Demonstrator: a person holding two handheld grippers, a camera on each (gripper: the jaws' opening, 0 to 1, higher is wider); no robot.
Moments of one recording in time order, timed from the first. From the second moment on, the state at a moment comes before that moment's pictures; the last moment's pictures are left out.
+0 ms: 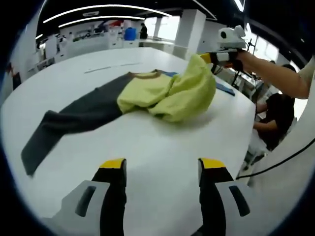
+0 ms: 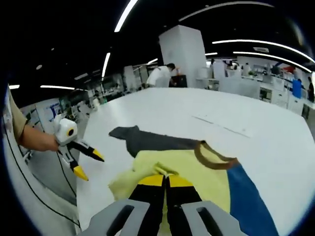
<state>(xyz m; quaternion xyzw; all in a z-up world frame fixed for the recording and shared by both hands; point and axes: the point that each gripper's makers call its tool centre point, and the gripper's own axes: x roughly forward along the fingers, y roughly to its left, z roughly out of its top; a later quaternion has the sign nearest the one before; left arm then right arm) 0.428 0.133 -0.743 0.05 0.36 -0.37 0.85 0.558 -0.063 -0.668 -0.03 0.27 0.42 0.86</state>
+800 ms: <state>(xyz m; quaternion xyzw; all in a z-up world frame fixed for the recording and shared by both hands) 0.434 0.128 -0.748 0.04 0.36 -0.37 0.85 0.602 -0.082 -0.714 -0.06 0.34 0.37 0.86</state>
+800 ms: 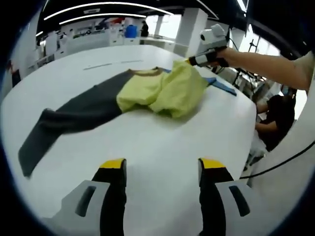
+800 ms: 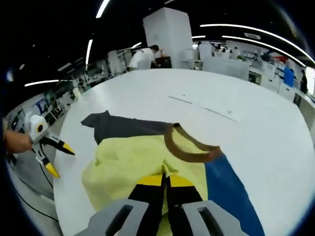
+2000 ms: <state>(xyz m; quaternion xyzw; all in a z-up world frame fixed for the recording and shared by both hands) 0.451 0.067 -0.737 0.04 0.34 -0.42 0.84 0.534 -0.115 -0.687 -0.07 0.29 0.39 0.87</state>
